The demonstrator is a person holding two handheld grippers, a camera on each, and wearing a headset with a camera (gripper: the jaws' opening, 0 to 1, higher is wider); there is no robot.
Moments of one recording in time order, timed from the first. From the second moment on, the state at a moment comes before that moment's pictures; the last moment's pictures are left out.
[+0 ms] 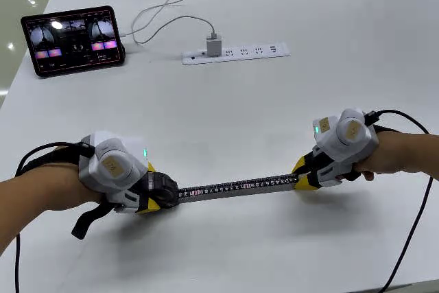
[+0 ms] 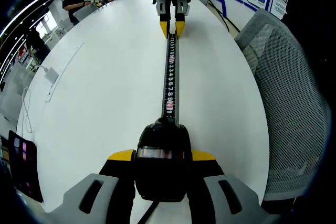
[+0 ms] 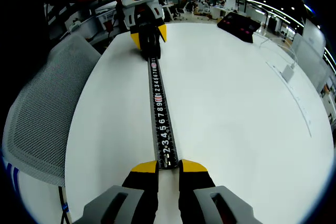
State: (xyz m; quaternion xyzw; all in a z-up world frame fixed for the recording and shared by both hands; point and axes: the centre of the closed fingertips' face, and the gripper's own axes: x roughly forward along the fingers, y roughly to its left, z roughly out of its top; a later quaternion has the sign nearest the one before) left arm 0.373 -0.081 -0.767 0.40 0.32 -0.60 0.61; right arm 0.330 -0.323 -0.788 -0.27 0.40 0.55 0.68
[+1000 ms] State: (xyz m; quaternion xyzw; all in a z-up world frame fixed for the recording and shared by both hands) left arm 0.371 -0.082 -0.768 0.42 0.34 -0.60 0.59; right arm 0.333 -0.325 -0.792 -0.30 0.42 0.53 0.67
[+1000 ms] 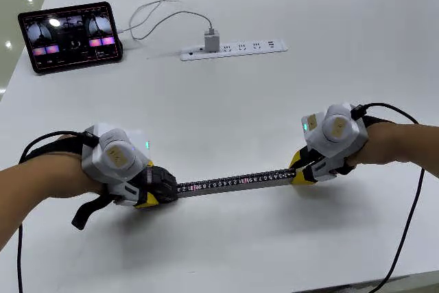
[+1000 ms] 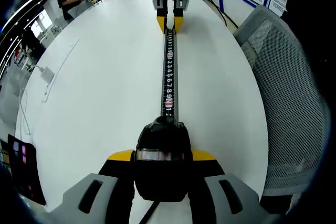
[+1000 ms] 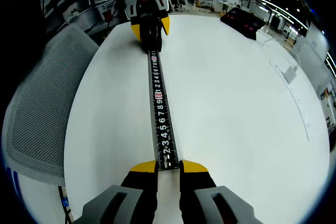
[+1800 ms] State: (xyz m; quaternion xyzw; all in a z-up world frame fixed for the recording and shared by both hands) left arm 0.382 -0.078 -0.742 0.40 0.37 -0.59 0.60; right arm 0.334 -0.324 -0.776 -0.31 0.43 0.52 0.67
